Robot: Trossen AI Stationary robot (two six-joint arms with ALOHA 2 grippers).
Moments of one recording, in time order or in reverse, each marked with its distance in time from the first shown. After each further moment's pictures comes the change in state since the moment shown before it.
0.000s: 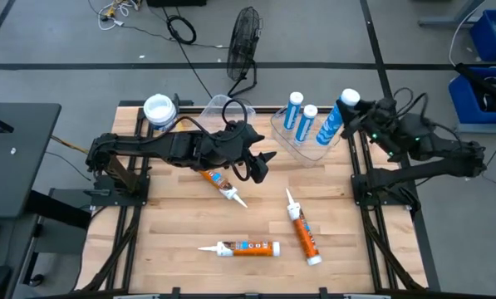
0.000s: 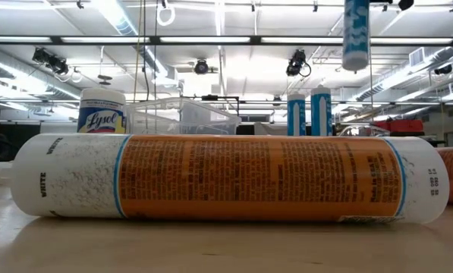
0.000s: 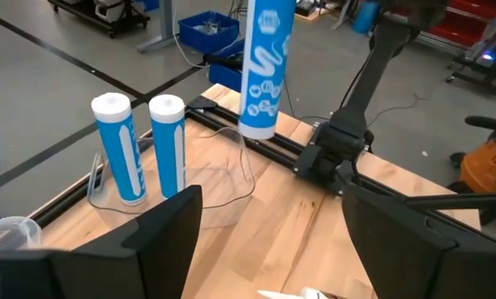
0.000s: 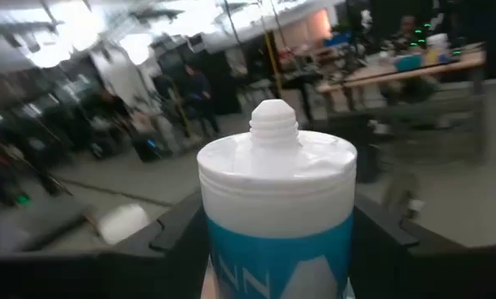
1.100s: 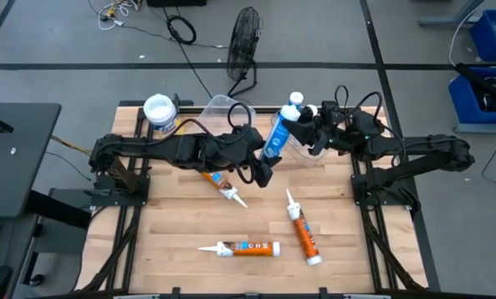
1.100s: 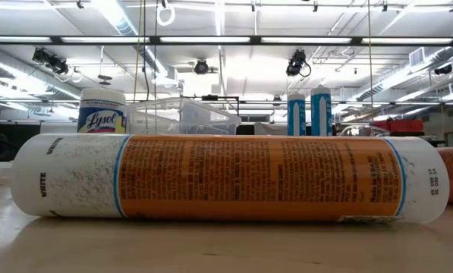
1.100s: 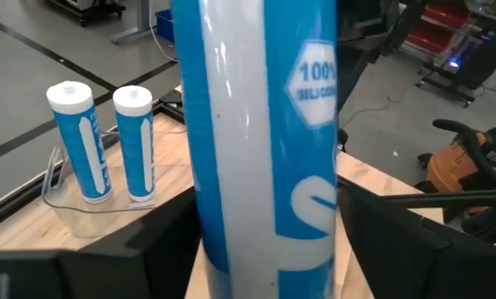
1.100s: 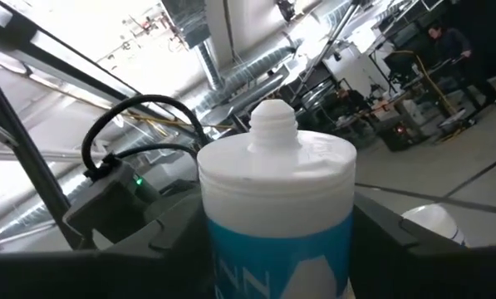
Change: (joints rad) left arm -0.006 0.029 -0.002 0.055 0.064 -0.038; right arm -0.105 0.471 0.000 0.783 -0.795 0.336
